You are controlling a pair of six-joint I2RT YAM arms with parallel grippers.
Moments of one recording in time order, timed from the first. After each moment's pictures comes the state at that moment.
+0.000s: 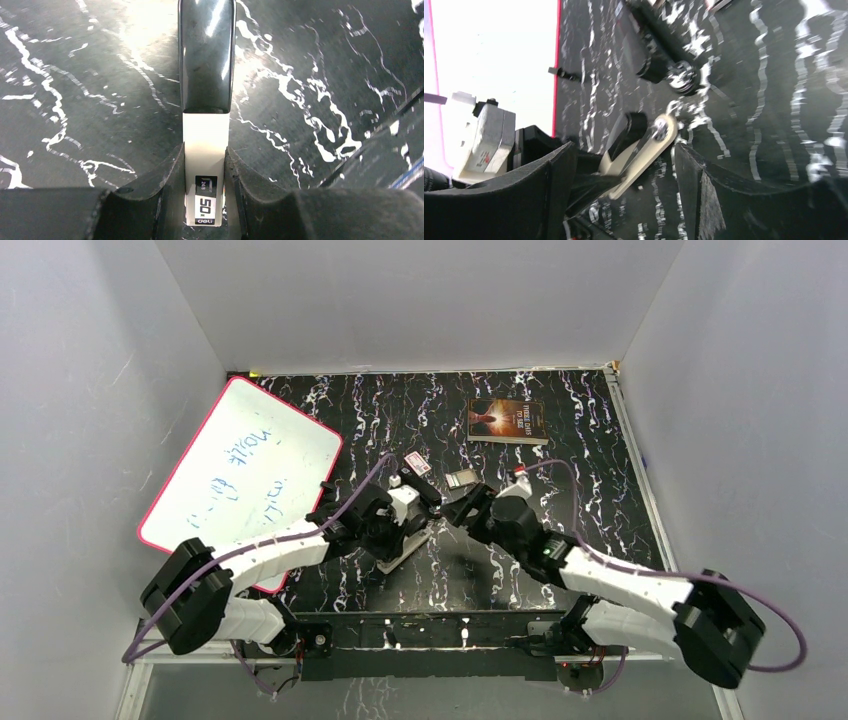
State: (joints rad) left arm -0.81 1.30 0.66 -0.28 0.09 -0.19; right arm 0.89 1.09 0.47 0.16 0.21 1.16
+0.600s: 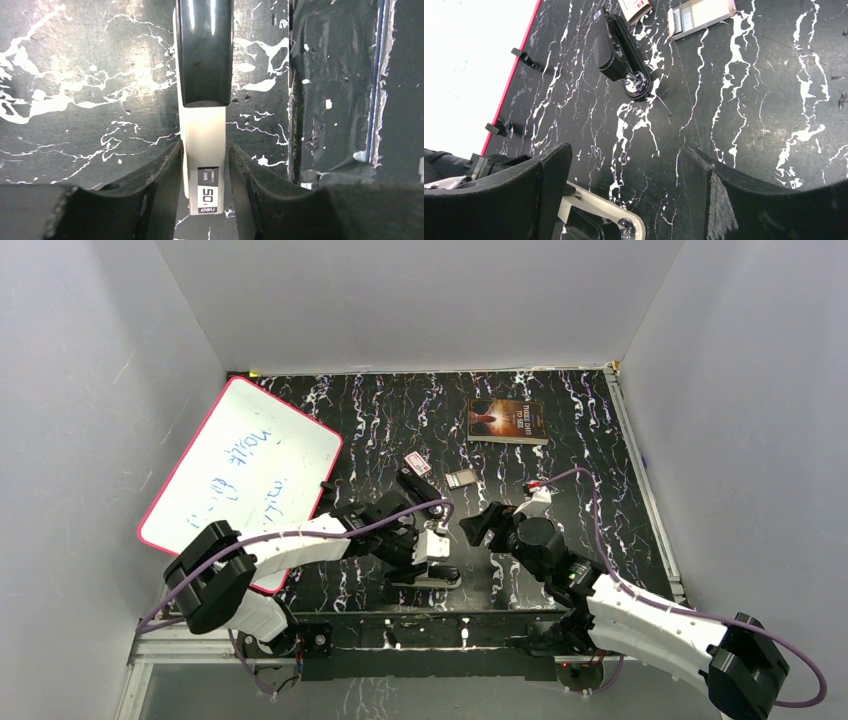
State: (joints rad) left arm -0.91 1.45 0.75 -0.38 0.49 0.55; right arm 0.88 0.76 0.27 0.12 0.32 0.80
